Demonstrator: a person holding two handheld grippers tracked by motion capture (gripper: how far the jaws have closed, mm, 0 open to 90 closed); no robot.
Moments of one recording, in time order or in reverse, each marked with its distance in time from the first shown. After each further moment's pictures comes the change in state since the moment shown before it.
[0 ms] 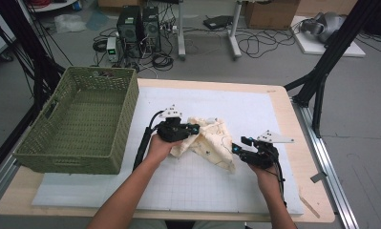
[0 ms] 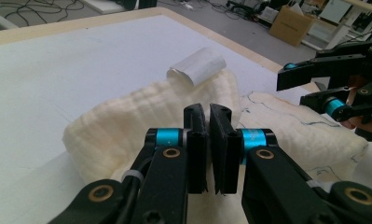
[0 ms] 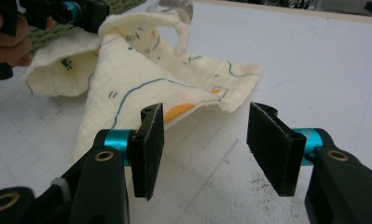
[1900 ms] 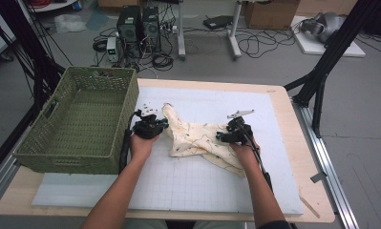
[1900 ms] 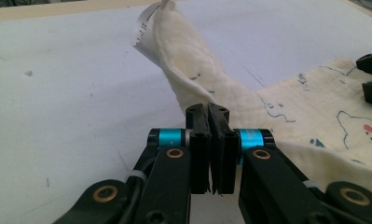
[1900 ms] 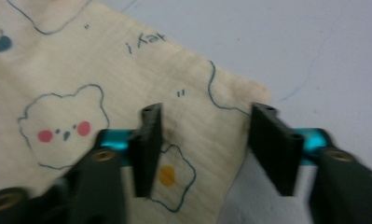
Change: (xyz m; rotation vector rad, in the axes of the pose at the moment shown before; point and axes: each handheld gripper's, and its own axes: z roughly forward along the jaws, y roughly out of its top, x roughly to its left) left arm 0.053 -0.028 -0.036 0.050 0.439 -0.091; right arm -0.017 0.036 0.106 0.346 -0.109 -0.060
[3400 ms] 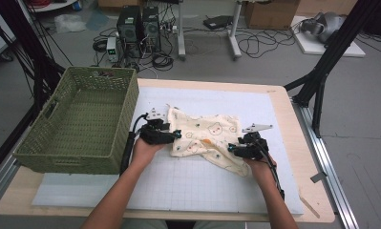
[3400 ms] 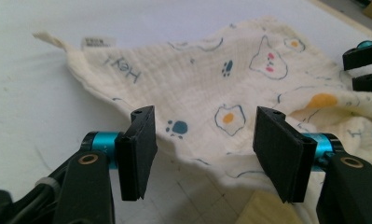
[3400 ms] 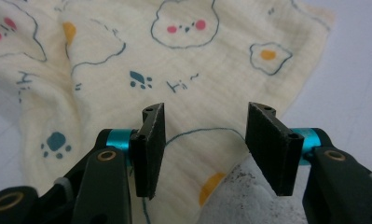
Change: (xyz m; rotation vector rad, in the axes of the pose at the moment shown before) left arm -0.027 -0.001 -0.006 0.075 -0.153 0.030; right arm 0.003 -0.046 -0.049 -0.026 0.002 0.014
